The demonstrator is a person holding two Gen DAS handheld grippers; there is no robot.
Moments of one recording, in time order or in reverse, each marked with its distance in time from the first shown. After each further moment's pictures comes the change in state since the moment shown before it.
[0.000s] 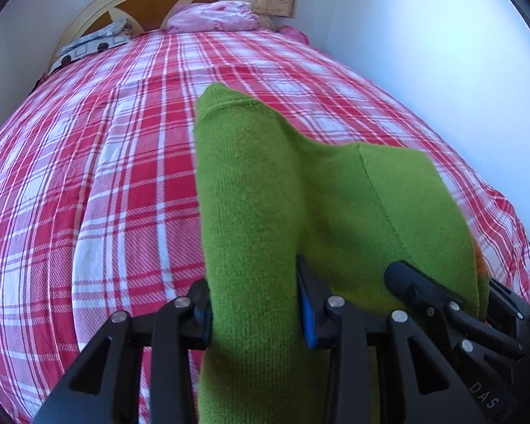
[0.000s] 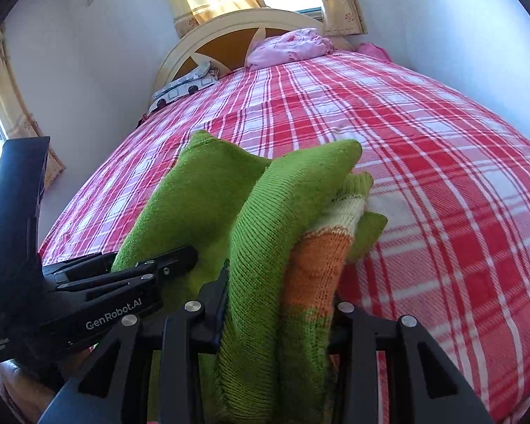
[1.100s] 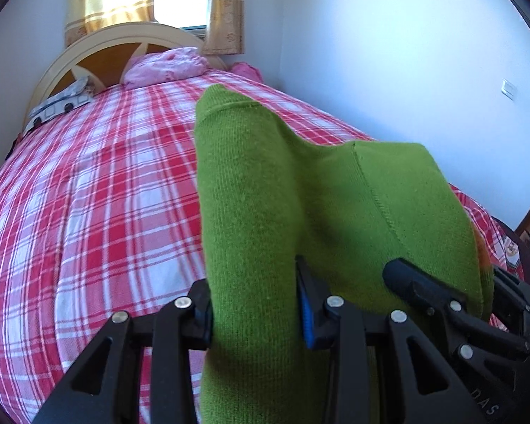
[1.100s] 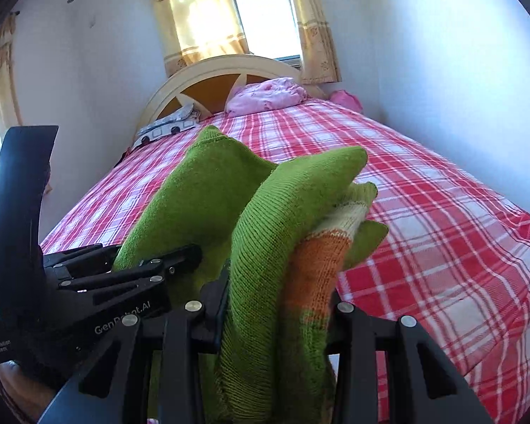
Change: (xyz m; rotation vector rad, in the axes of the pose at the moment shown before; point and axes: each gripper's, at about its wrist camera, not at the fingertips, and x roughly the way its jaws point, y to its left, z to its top) left arm -0.041 -0.095 0.016 0.164 -0.143 -0.067; right arm -0.108 -0.033 0.002 -0.027 -0.185 -0.120
